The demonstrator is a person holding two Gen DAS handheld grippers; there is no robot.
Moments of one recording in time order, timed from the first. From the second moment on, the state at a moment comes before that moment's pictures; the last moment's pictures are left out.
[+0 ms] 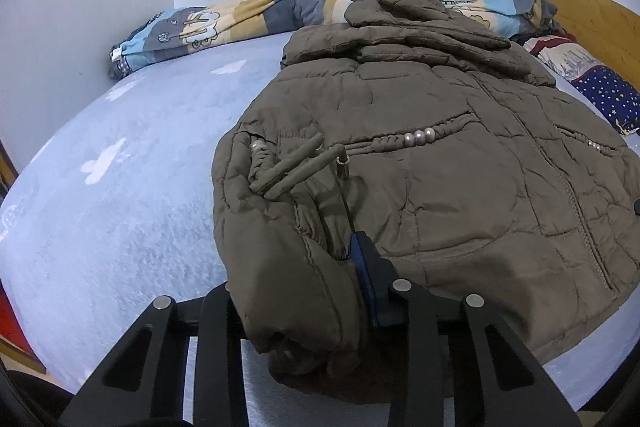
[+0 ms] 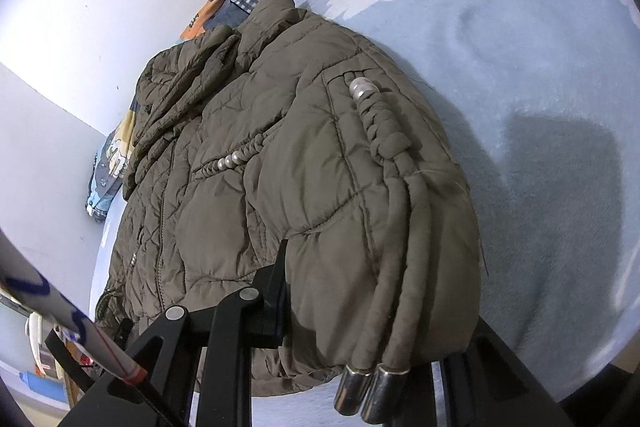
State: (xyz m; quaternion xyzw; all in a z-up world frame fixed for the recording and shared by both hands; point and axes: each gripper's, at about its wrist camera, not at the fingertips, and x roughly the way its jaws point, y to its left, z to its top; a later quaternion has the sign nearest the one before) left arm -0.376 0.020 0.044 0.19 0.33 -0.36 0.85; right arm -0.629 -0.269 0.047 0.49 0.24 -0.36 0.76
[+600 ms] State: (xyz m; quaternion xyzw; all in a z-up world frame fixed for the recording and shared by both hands) left arm -0.378 0.018 0.042 0.19 0.33 -0.36 0.85; right arm -0.619 -0.263 0.052 0.44 0.28 -0.38 0.77
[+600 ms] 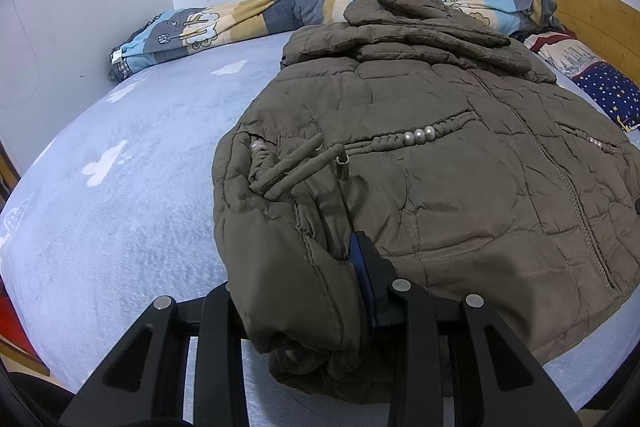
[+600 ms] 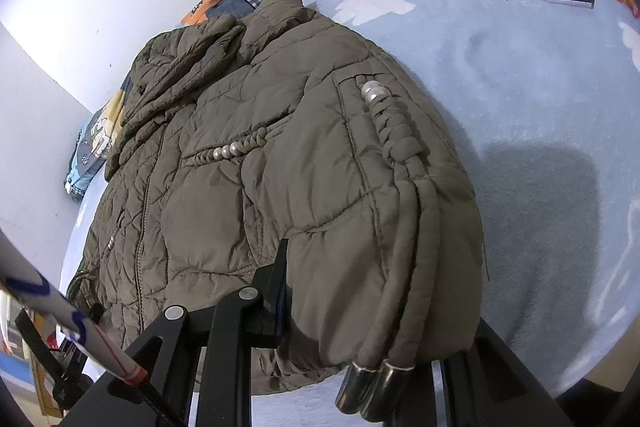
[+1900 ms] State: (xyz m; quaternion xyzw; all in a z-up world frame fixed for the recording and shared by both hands) left arm -0.384 0.039 0.067 0.17 0.29 -0.37 0.87; right arm -0.621 -0.235 0.095 0.38 0.23 -0.38 0.81
